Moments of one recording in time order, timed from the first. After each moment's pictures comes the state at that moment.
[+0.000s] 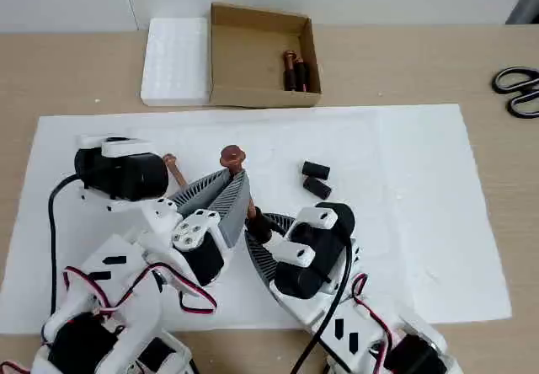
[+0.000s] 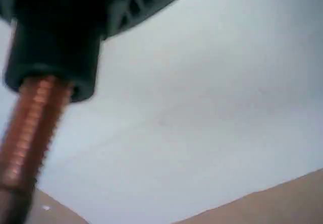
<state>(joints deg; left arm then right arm) 30.8 -76.7 43.9 60.4 32.3 -46.9 -100.9 66.9 55.7 0.7</state>
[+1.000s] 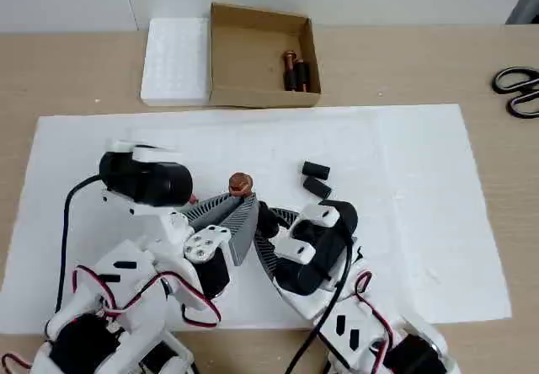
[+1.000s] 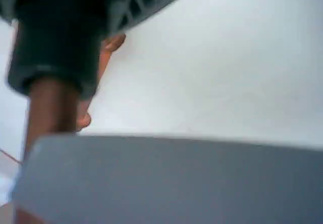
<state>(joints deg) 36.0 -76.8 44.2 67.6 31.9 -43.4 -100.9 67.1 55.8 2.5</state>
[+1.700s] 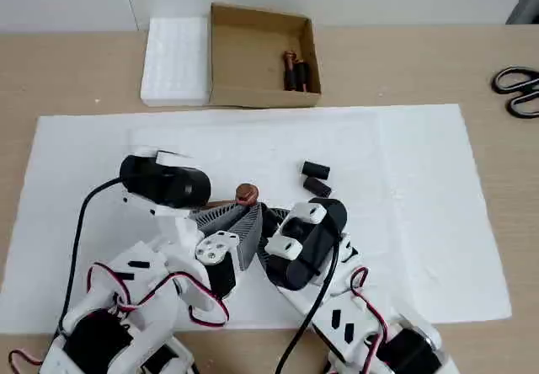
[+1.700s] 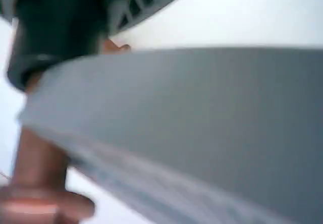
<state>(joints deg) 37.0 -77.1 50.8 67.6 31.4 -43.3 -100.5 68.0 54.9 4.9</state>
